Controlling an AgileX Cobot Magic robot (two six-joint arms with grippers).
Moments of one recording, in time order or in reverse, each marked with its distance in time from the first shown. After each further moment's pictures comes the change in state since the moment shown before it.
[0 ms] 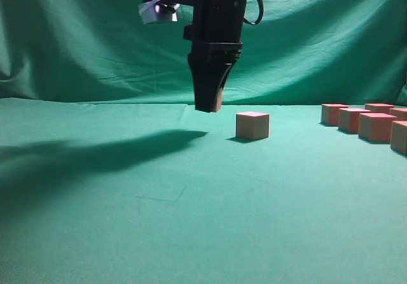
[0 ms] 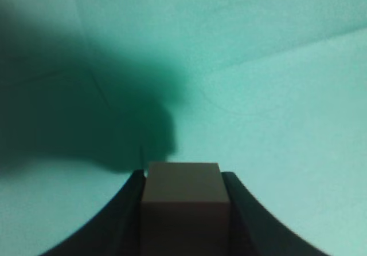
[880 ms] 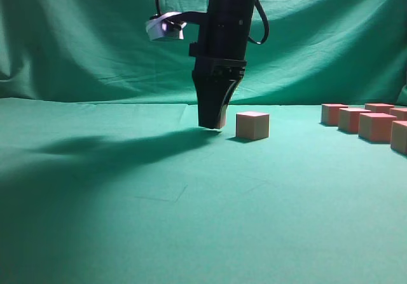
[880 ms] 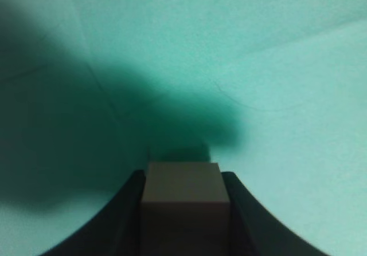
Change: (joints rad) left arm 0.000 0.000 0.000 0.000 0.000 0.000; right arm -0.030 0.040 0.000 0.058 0.012 -0.010
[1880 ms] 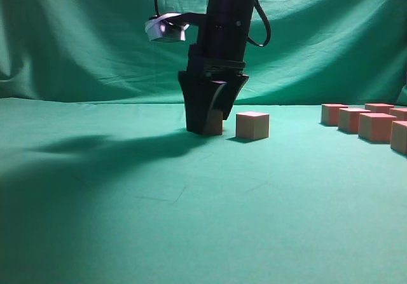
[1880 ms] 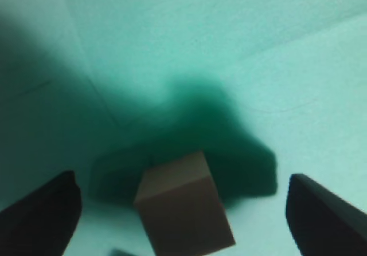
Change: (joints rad) left arm 0.000 0.000 0.000 0.000 0.000 0.000; right arm 0.000 0.004 0.000 0.021 -0.001 0.073
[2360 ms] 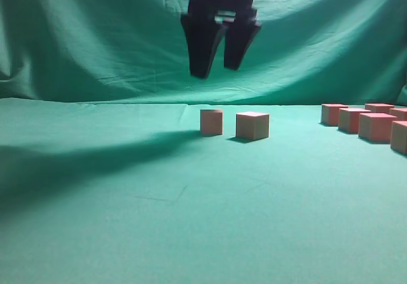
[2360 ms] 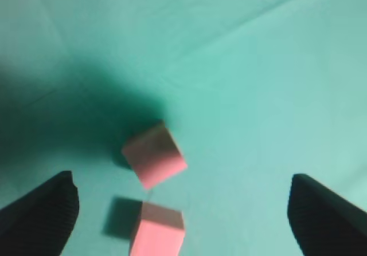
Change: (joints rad) left arm 0.000 0.000 0.000 0.000 0.000 0.000; right arm 0.000 -0.129 -0.006 -0.061 0.031 0.141
